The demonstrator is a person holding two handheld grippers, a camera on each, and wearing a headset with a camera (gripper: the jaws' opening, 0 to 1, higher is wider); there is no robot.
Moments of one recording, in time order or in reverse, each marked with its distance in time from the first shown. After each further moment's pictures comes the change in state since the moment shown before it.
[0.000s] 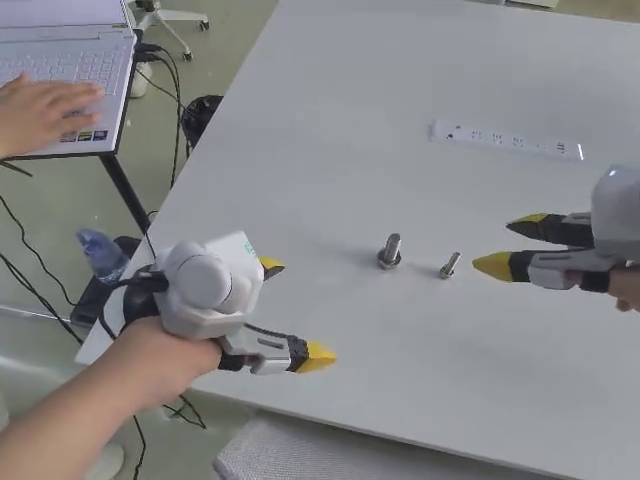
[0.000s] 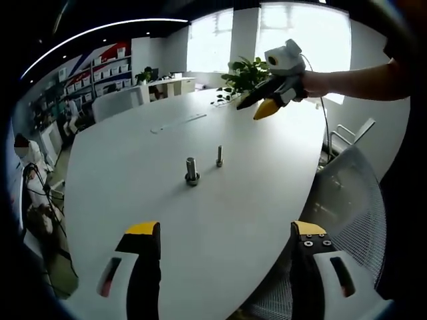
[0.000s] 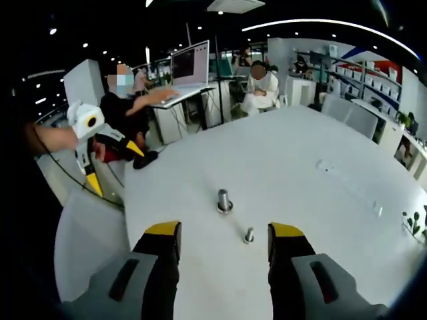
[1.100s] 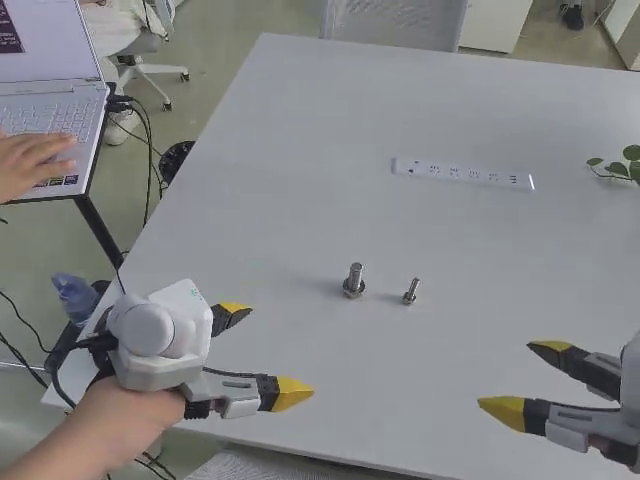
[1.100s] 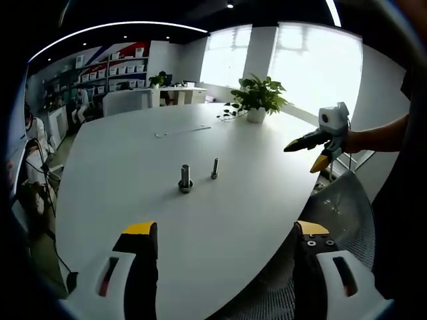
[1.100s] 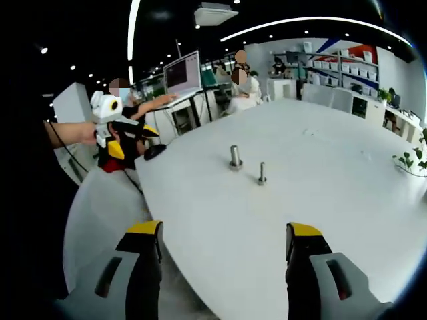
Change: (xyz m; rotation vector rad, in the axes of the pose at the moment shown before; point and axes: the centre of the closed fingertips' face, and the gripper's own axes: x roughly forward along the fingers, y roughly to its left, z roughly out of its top) left arm 0.000 -0.019 0.007 -0.131 -0.108 0.010; right arm -0.057 0.053 -0.109 0.116 -0.043 -0.059
